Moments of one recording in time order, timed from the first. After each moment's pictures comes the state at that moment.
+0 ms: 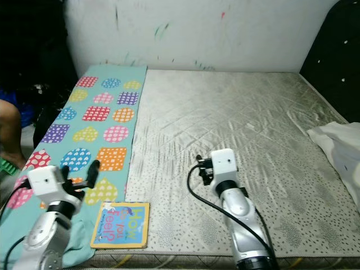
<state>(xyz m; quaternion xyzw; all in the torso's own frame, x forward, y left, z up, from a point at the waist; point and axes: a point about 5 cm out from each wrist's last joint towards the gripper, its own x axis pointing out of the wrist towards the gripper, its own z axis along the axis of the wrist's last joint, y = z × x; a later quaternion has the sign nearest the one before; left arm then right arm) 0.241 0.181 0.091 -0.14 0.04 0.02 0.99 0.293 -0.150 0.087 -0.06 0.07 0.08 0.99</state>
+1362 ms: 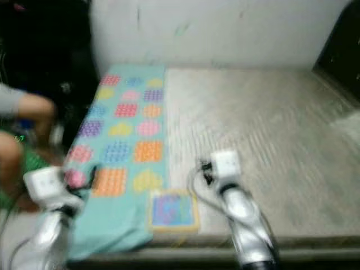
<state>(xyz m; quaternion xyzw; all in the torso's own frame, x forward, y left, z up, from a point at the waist) 0.240 0.173 0.087 -0.15 0.05 0.02 0.99 0.287 -0.158 0.077 -0.07 0.09 0.07 0.99</state>
